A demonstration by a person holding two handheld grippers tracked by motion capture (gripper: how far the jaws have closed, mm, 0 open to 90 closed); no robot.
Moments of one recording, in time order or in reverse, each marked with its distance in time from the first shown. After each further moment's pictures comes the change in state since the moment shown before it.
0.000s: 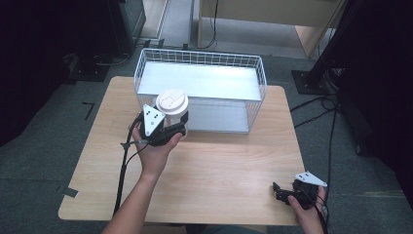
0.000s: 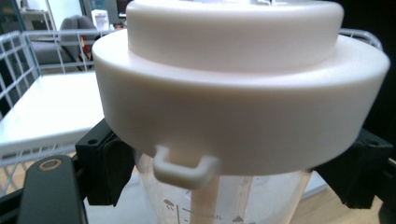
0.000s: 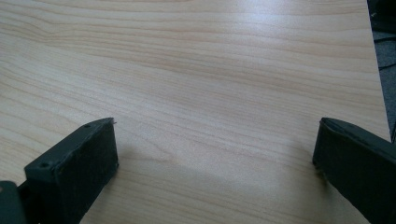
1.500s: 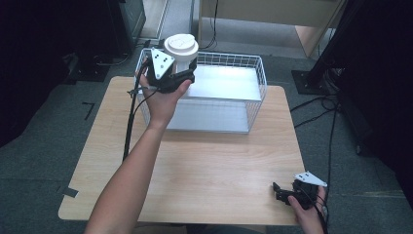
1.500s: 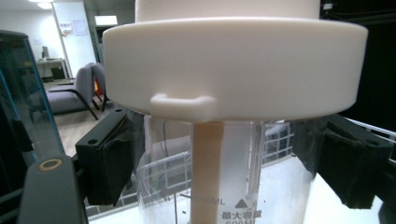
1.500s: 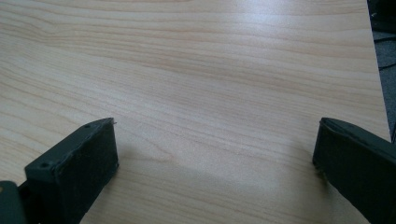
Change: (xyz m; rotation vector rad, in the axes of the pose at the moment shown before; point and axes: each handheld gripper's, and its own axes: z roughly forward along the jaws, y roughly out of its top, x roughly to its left) left arm 0.025 0.098 0.082 -0.138 0.034 0.078; right arm 0.000 0.000 0.000 -0.001 0.001 -0.001
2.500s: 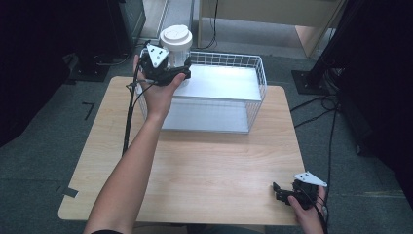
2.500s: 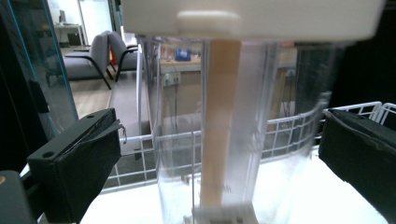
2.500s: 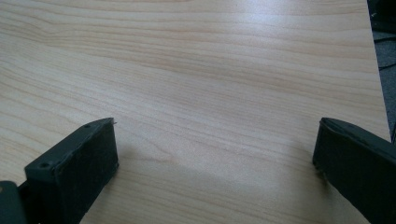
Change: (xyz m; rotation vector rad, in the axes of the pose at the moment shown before) left arm 0.022 -0.017 0.020 0.094 0.072 -0.078; right arm 0.000 0.000 0.000 0.002 0.000 0.002
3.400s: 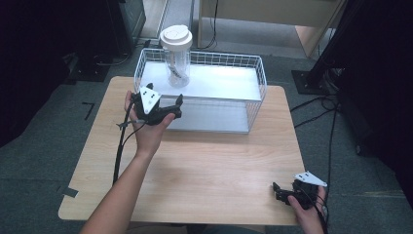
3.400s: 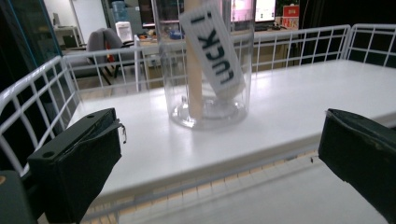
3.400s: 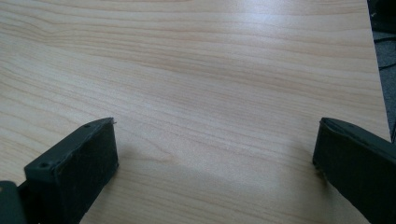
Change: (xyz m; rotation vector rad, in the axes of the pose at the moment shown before) left arm -0.002 -0.077 -0.070 0.033 -0.015 0.070; right arm 0.000 0.000 0.000 0.002 -0.002 -0.001
